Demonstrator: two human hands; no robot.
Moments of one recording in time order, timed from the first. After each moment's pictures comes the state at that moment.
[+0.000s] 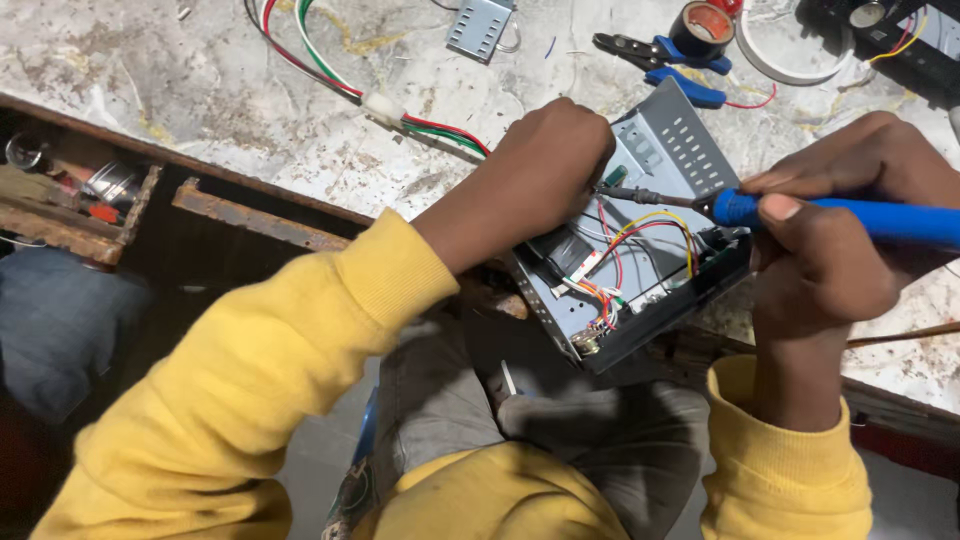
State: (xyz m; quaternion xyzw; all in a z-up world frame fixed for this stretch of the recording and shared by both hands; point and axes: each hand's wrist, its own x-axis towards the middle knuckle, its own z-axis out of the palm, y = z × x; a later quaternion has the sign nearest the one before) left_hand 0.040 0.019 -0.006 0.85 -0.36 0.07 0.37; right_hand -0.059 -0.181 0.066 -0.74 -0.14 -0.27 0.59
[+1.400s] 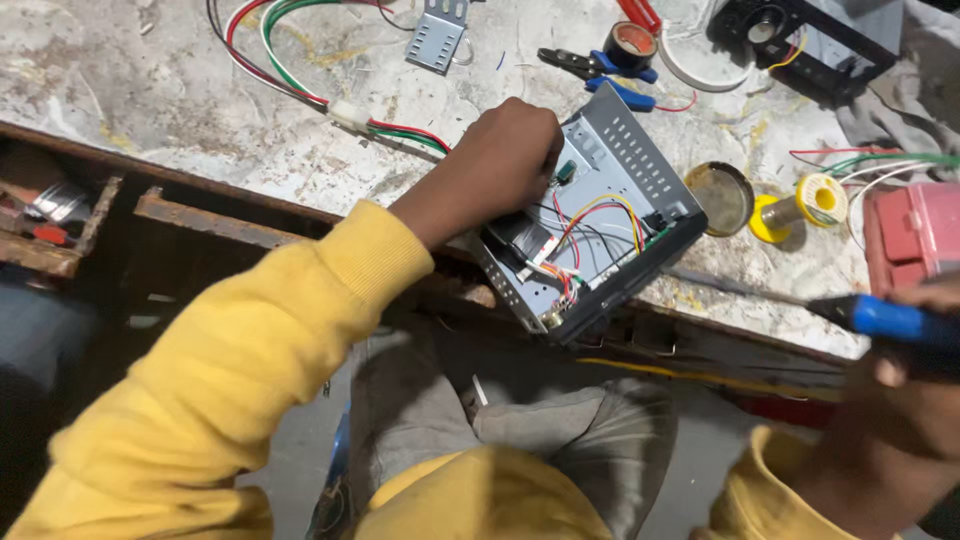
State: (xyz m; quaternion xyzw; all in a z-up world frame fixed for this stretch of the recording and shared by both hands) left_hand 0.052 0.016 -0.019 0.83 -0.38 0.10 0.39; right_hand -0.180 -0.293 0.034 -0.73 -0.09 -0.36 0.58
